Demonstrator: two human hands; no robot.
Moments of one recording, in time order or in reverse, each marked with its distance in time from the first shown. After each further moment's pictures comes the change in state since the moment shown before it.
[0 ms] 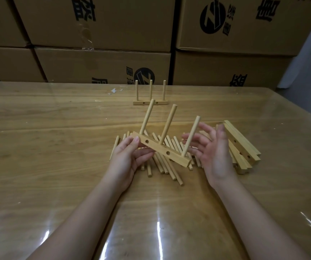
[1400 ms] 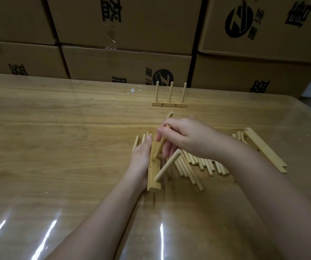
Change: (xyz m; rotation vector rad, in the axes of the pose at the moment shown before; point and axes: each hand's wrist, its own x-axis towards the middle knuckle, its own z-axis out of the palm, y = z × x) left_hand -0.014 0.022 0.013 0.223 0.231 -0.109; right_hand 0.029 -0.061 0.092 -0.944 -0.753 -0.099
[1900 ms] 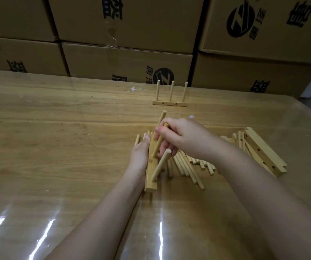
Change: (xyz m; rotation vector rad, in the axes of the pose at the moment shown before) left_hand 0.009 -0.006 -0.006 -0.146 0.061 -0.034; right_hand 0.007 -0.001 0.014 0.047 0.066 0.037
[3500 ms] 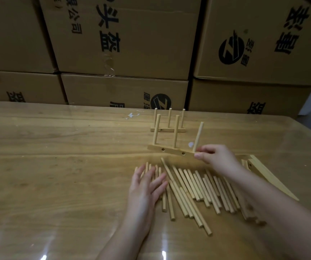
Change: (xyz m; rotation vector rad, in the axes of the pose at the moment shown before) left_hand 0.017 -0.014 0.002 -0.283 -0.082 0.107; right_hand 0.020 0.120 -0.046 0.083 0.403 0.434
